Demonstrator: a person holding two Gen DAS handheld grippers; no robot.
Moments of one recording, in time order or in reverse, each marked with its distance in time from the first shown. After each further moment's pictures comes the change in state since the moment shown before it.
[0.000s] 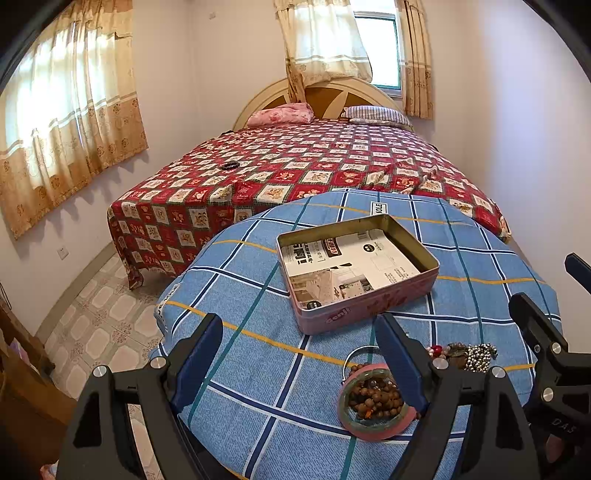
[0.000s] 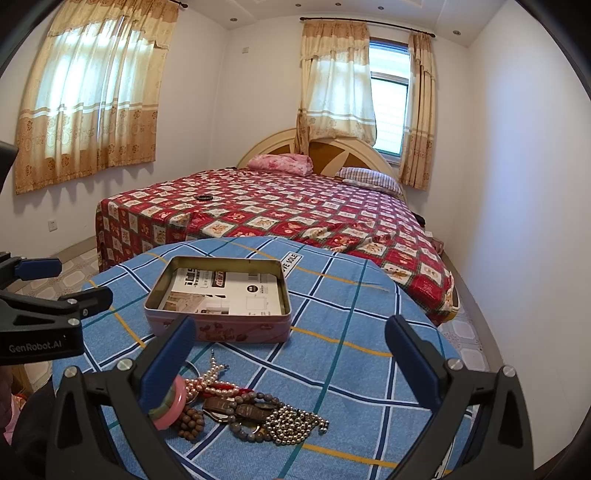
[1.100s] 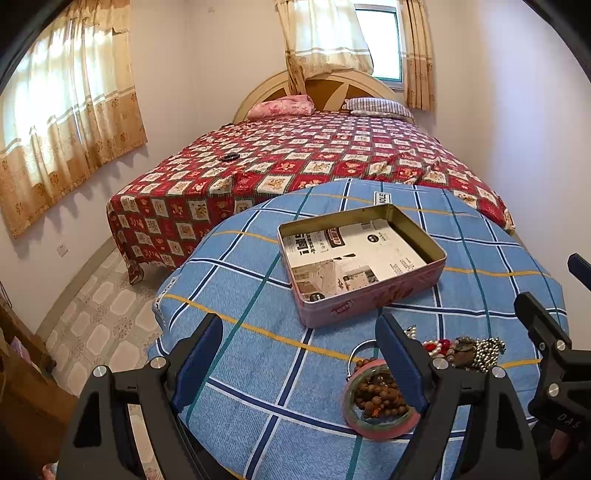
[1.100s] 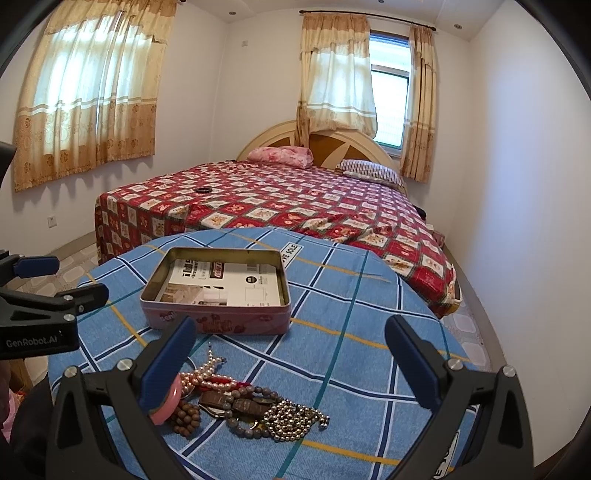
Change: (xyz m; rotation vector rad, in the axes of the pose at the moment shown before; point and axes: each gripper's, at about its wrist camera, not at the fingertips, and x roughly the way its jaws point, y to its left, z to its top) left arm 0.016 0.003 -0.011 0.007 0.037 0.006; right arm 0.010 -0.003 -0.011 0.007 0.032 0.007
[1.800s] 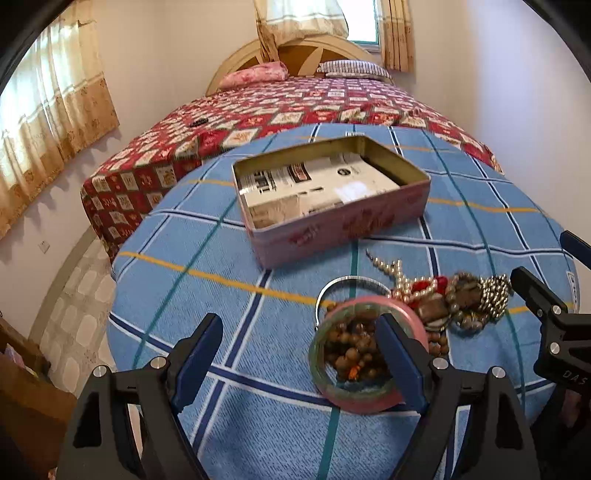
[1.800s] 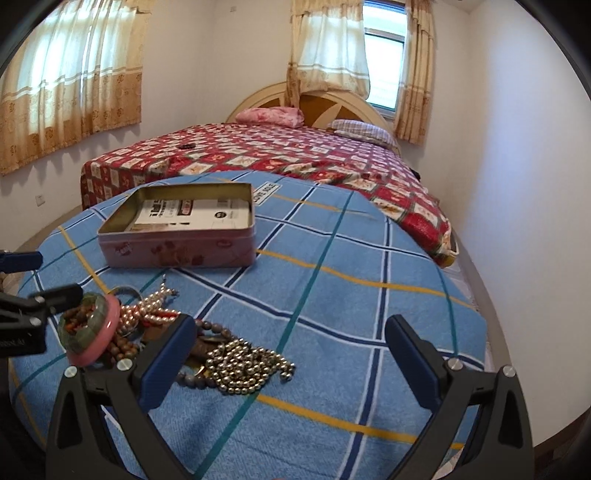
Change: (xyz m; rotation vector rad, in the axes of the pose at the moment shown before) left arm 0.040 -0.036 -0.043 0.081 0.135 -0.068; right arm 0.022 -0.033 -0.049 0.004 0.154 -0.006
